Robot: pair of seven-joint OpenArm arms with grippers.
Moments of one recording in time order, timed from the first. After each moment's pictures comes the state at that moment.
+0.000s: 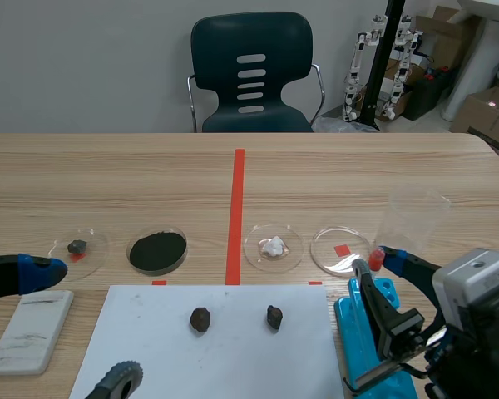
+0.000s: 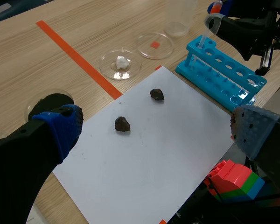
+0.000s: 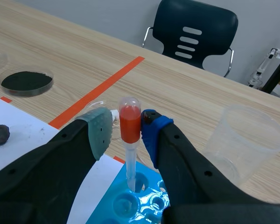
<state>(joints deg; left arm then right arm) 62.5 -32.3 -8.2 126.0 -12.3 -27.9 -12.1 -32.8 29.1 -17.1 90.0 5.5 -3.2 39.8</state>
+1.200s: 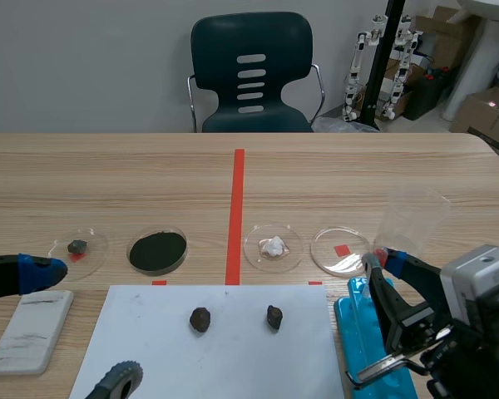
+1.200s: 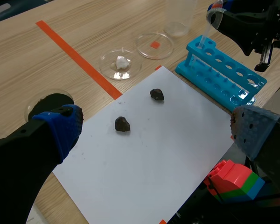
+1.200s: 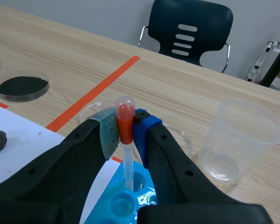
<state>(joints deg) 62.5 -32.3 -8.2 126.0 -12.3 -27.9 -12.1 -32.8 29.1 -17.1 90.0 8.2 -3.2 39.7</state>
